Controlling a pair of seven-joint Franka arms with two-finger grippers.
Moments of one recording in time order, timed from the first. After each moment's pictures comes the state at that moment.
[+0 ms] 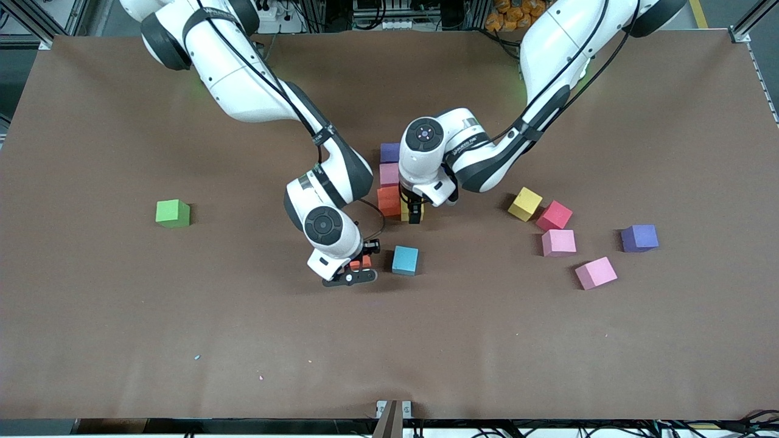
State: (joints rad) left arm -0.26 0.67 -0.61 -1.77 0.46 2.33 -2.65; right arm 0.58 0.92 0.00 -1.23 0.13 2.08 0.40
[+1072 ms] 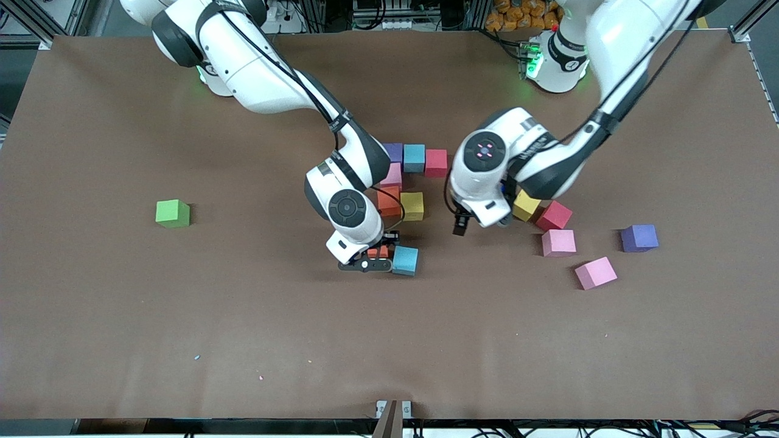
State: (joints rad) left arm 0.14 0.59 -0.83 -1.78 0.46 2.04 -2.15; right arm 0.64 0.92 0.03 -1.23 0.13 2.14 0.62
